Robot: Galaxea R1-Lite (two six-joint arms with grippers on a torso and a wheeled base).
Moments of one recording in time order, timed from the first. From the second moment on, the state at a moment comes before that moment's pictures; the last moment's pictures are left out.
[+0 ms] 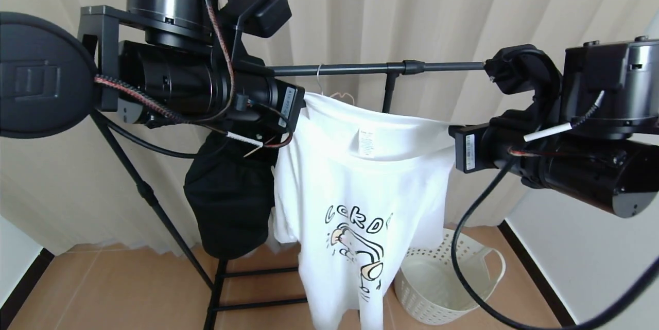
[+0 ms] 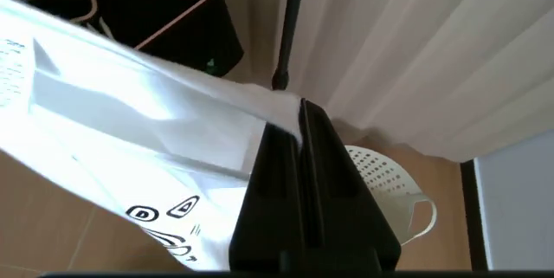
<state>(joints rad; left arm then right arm) -0.61 1.71 -1.52 0.18 0.03 0.13 0.61 1.57 -1.04 -0.23 -0.43 0.06</state>
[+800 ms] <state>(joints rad) -0.87 1.61 -1.22 0.18 0.03 -0.16 0.61 1.90 -1.44 -0.23 -0.43 0.17</state>
